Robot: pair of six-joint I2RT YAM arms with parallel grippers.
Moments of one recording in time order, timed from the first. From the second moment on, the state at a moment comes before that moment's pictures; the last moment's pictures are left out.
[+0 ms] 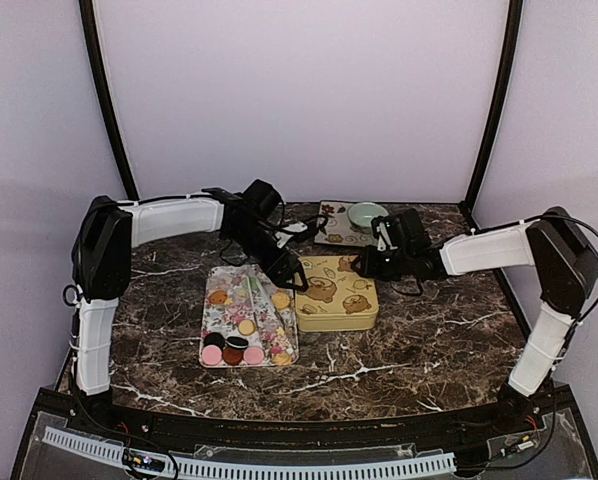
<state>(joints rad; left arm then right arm) -0.66 2.15 1.75 -0.74 0.52 0.27 0.59 1.76 1.00 0.02 -0.07 0.57</state>
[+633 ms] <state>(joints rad) -0.20 1.67 1.39 -0.63 0.48 0.22 0.56 1.29 0.81 0.19 0.23 0.40</state>
